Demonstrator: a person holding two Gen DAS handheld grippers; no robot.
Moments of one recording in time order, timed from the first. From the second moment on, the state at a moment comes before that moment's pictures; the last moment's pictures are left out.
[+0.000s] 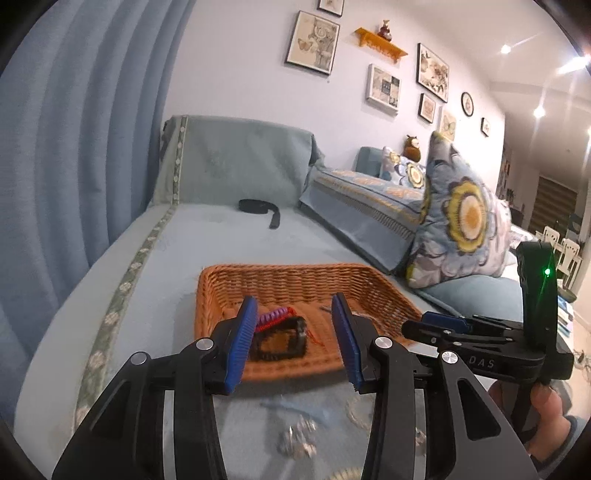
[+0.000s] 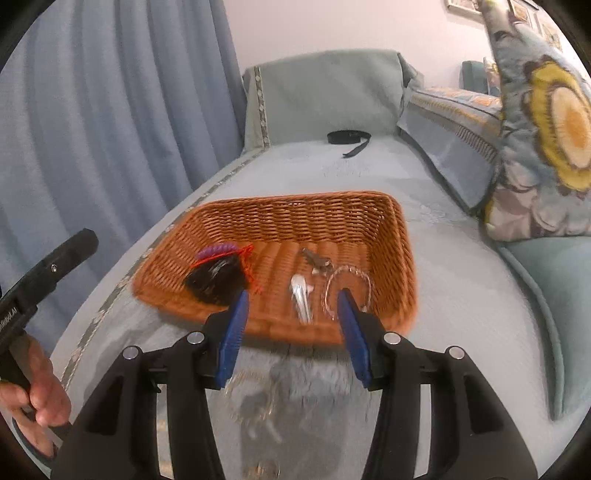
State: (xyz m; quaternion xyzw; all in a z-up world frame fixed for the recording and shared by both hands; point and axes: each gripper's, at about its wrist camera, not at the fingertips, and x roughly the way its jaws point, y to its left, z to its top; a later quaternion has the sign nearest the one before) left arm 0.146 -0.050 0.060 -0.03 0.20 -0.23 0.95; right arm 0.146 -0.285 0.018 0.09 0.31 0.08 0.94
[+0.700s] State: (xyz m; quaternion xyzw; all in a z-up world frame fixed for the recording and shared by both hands) left arm 0.084 -0.040 -0.015 -0.03 0.30 -0.23 0.92; right arm 0.056 -0.258 -0.051 0.08 0.38 0.07 0.92
